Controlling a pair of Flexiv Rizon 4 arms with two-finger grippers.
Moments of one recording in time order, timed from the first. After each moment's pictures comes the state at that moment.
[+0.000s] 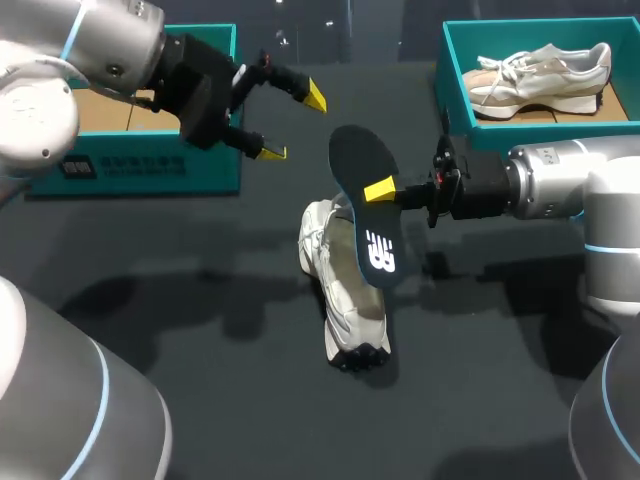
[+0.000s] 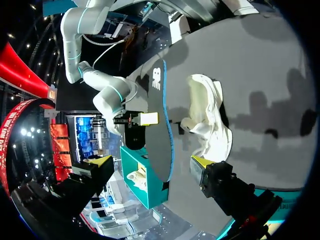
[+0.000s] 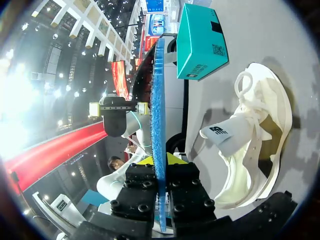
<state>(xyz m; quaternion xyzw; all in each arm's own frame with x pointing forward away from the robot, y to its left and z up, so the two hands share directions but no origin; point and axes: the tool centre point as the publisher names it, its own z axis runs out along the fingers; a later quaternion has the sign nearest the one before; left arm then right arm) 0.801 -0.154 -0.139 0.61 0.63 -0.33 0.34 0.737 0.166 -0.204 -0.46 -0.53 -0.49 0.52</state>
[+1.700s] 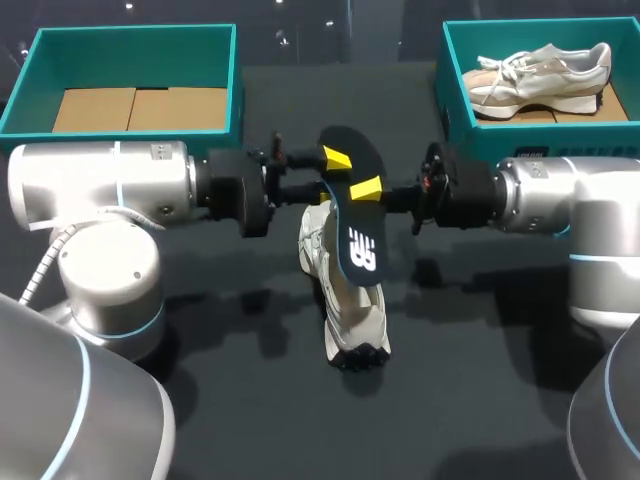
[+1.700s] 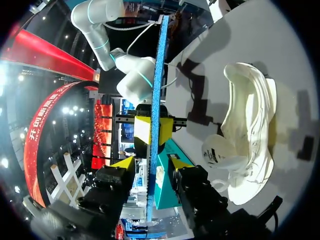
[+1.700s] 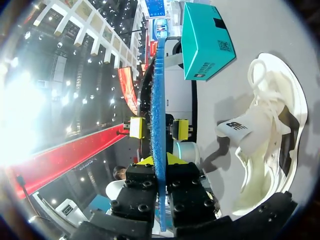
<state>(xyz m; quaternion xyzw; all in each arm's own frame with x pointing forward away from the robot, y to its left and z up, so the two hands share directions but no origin) 0.780 -0.209 -0.199 0.46 0.60 -0.43 0.48 0.731 0.186 -0.192 -0.46 -0.49 -0.51 0.54</state>
